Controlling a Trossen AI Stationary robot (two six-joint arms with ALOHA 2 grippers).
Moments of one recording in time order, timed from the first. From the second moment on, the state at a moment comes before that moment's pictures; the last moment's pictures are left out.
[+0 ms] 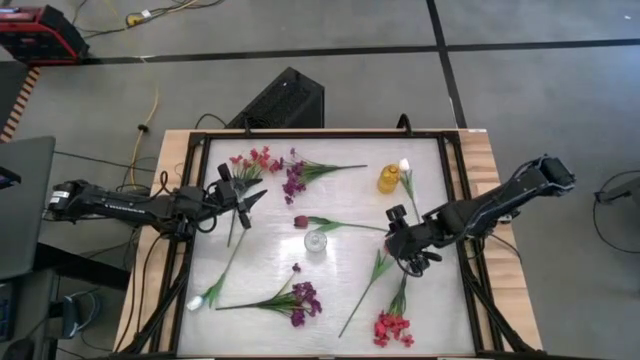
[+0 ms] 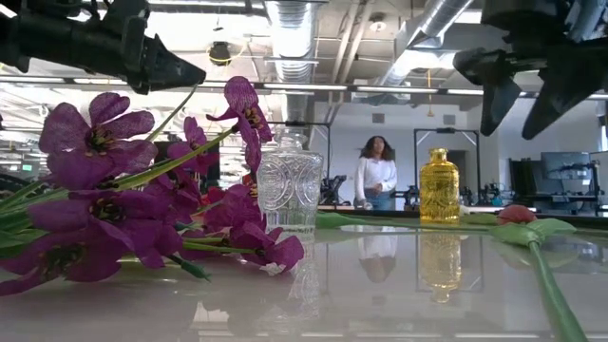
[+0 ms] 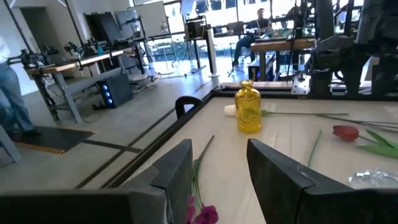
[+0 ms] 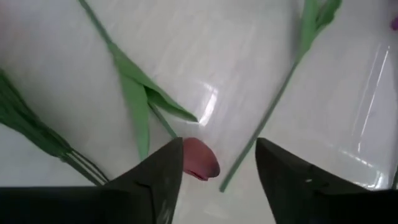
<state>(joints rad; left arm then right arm) -0.02 0.67 0.22 0.45 -0.50 0.13 0.39 1.23 0.85 -0.76 0.23 -0.14</state>
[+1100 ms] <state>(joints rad) -0.02 0.67 0.22 0.37 -0.50 0.14 0.60 1.56 0.85 -0.88 0.07 -0.22</state>
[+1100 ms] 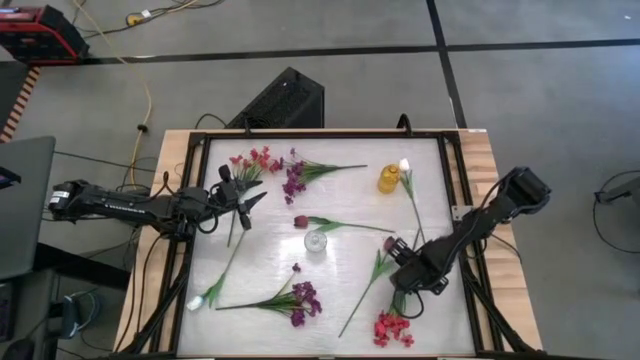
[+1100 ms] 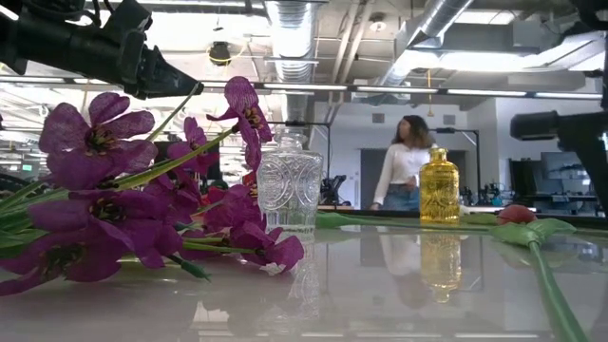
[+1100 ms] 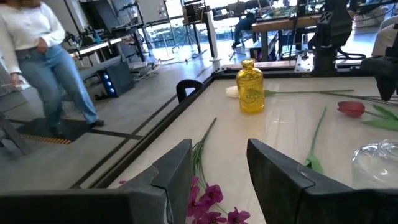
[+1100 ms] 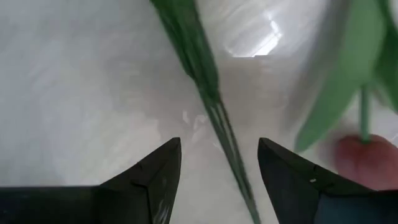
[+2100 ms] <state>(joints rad) -0.02 0.67 0.22 0.35 -0.50 0.14 0.58 1.64 0.94 -0.85 0.02 -0.13</state>
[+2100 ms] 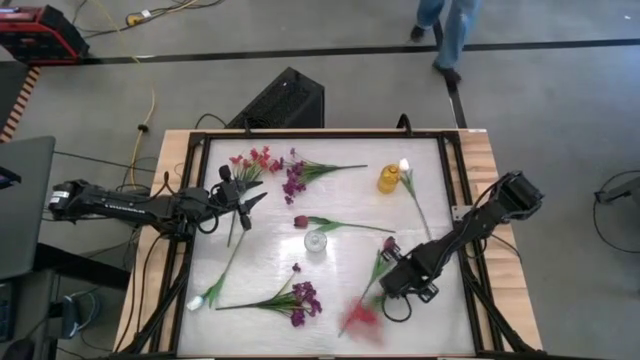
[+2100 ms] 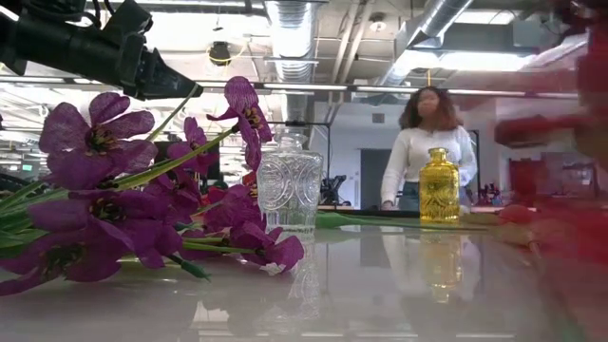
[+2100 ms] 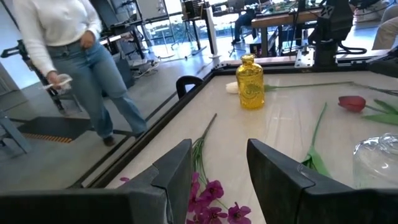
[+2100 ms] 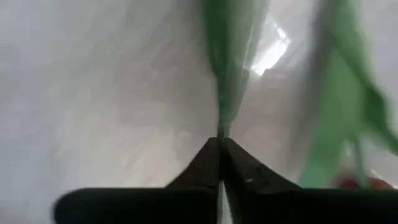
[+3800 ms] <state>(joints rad) 0.02 0.67 0.22 0.38 -0.50 0.23 0.08 0.81 0.69 0.08 0.40 -0.15</state>
